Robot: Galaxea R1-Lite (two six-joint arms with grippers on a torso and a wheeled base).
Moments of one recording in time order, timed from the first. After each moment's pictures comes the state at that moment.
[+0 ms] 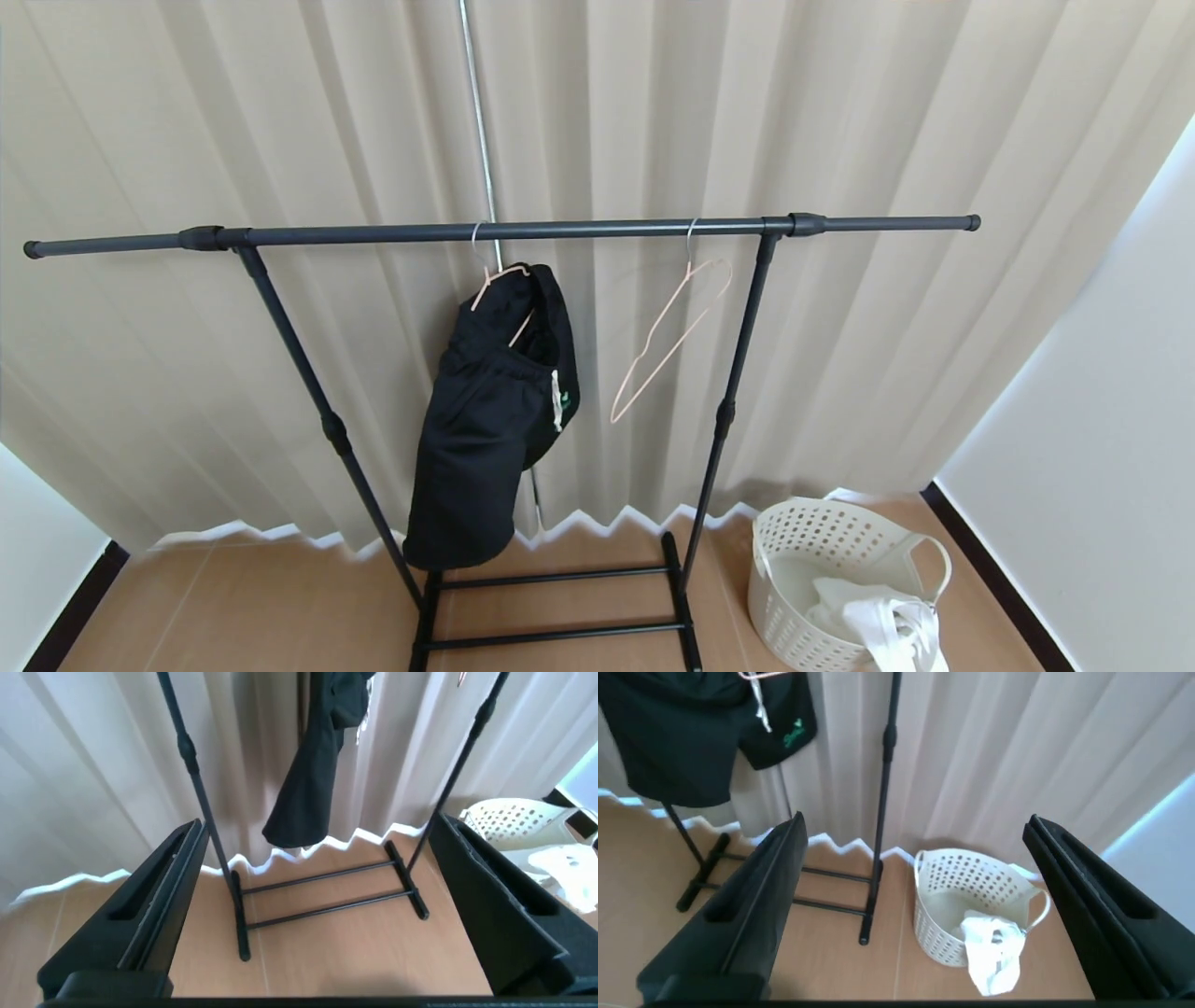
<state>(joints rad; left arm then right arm) -0.11 0.09 0.00 0.01 -0.01 0.06 0.02 0.07 -0.01 0.03 0.15 -0.08</state>
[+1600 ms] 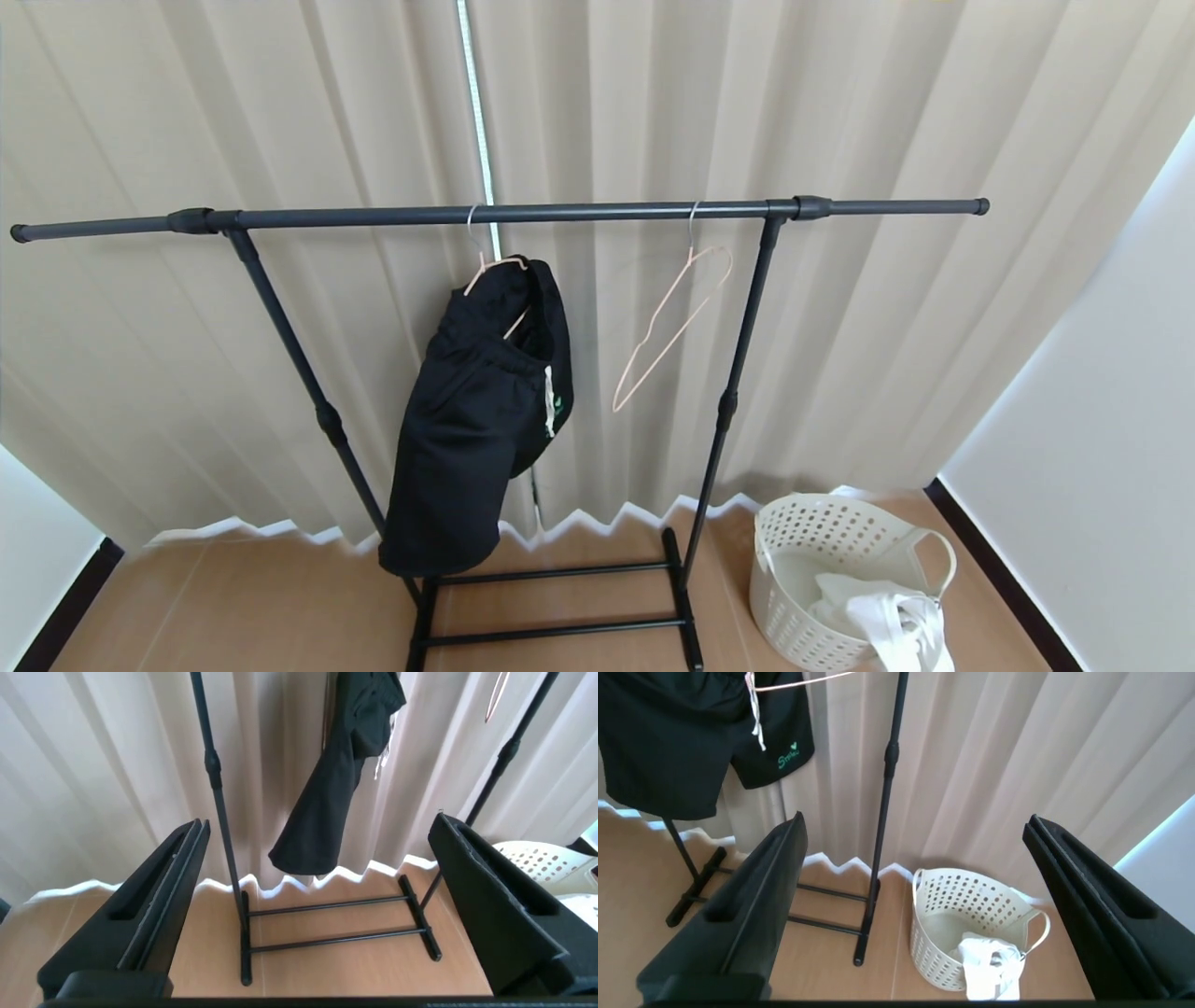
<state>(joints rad) 0.00 0.00 0.00 0.00 -0.04 0.02 0.01 0.00 -0.01 0.03 0.18 -0.10</state>
